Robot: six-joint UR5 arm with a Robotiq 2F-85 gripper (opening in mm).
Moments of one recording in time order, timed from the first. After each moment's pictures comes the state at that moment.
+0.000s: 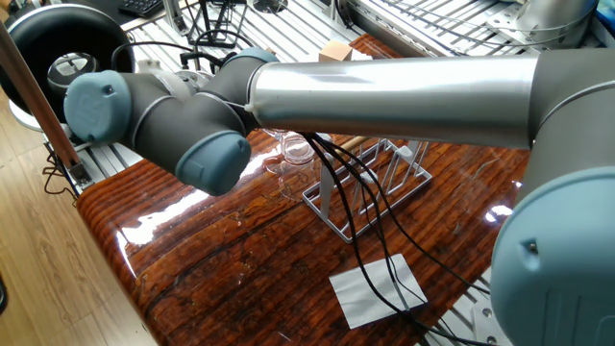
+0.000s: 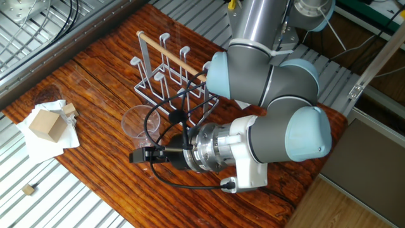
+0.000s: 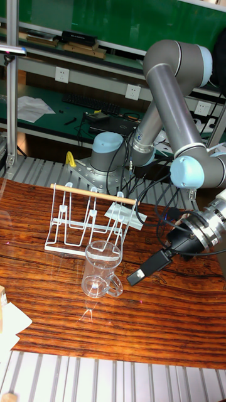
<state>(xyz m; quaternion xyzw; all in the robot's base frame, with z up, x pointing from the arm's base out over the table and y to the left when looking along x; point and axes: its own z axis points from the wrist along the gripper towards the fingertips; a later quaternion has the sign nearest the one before) 0.663 0.080 0.121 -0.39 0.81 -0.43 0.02</state>
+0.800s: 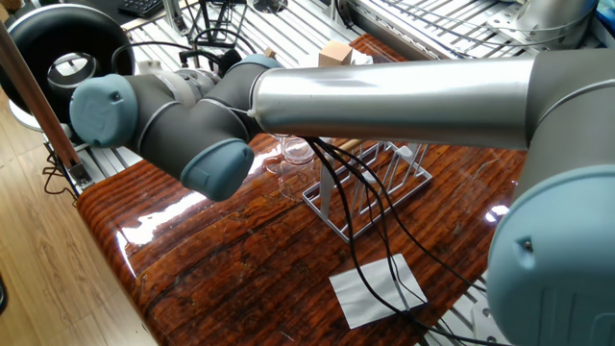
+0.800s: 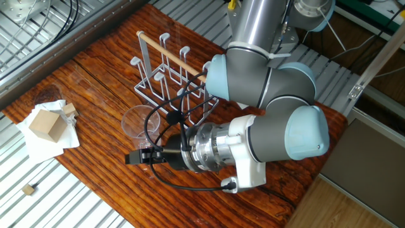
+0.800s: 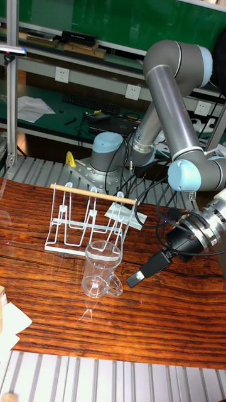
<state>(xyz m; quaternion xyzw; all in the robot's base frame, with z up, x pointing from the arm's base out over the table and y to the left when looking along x) 0.673 0.074 0.130 -0.42 0.79 -0.45 0.02</state>
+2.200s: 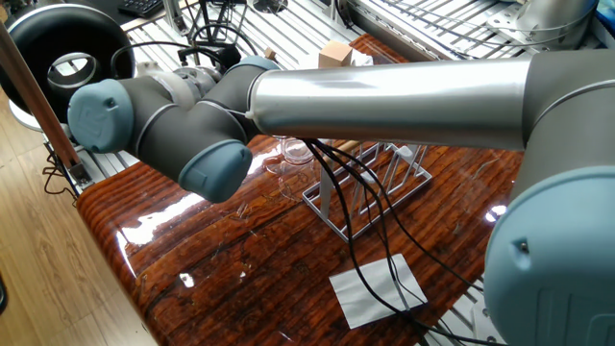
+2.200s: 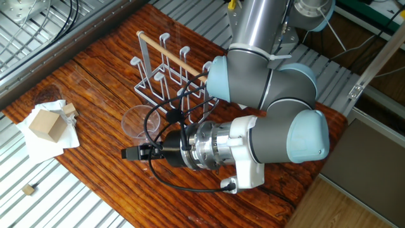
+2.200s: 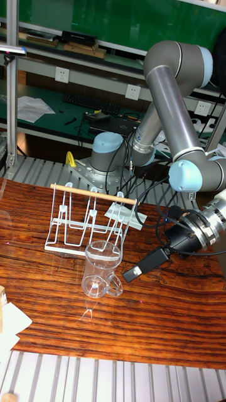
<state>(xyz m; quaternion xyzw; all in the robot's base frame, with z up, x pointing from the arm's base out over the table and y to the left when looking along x) 0.669 0.065 0.139 -0.41 0.78 -0.47 0.00</state>
